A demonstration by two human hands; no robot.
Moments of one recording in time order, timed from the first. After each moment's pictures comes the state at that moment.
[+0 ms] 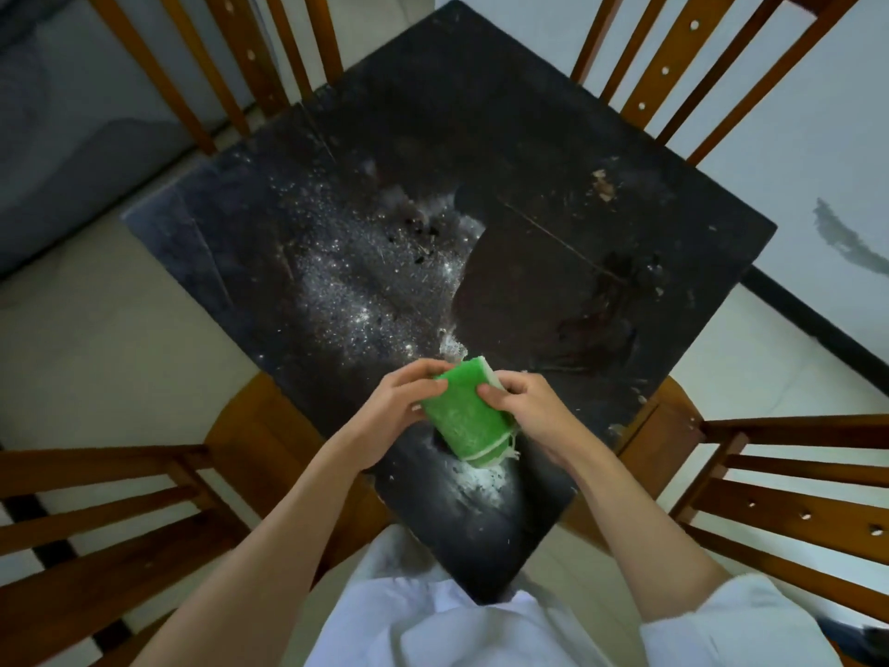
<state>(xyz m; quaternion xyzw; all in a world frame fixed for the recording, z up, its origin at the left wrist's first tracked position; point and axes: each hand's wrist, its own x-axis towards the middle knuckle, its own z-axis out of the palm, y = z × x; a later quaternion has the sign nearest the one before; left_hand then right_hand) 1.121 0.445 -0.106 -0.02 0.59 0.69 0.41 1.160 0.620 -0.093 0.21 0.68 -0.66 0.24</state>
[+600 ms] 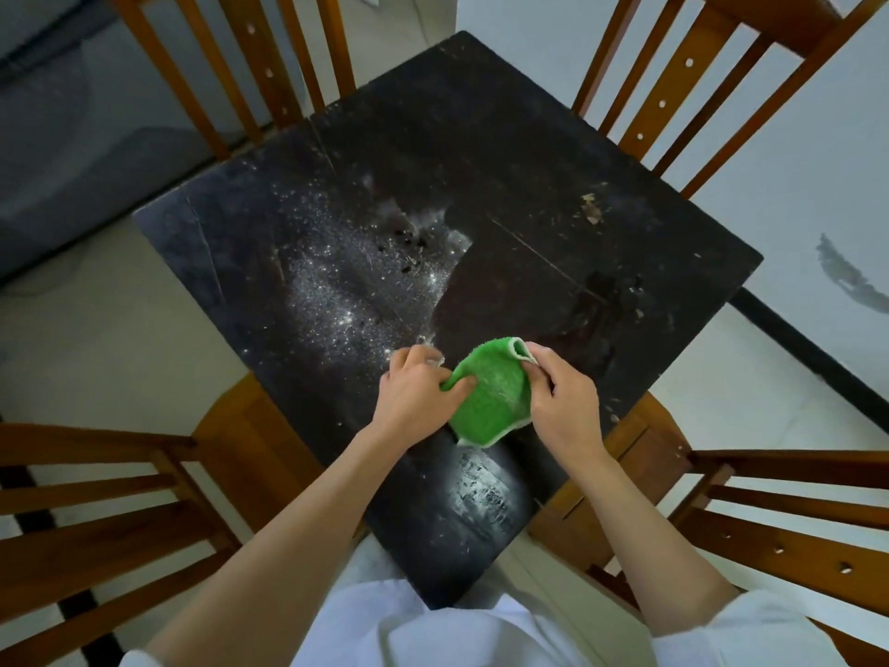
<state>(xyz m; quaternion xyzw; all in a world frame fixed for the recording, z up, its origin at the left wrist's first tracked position) 1.125 0.515 -0.095 0.08 0.93 0.28 0.25 1.170 0.679 -0.095 0.10 0.90 -0.42 -0.09</state>
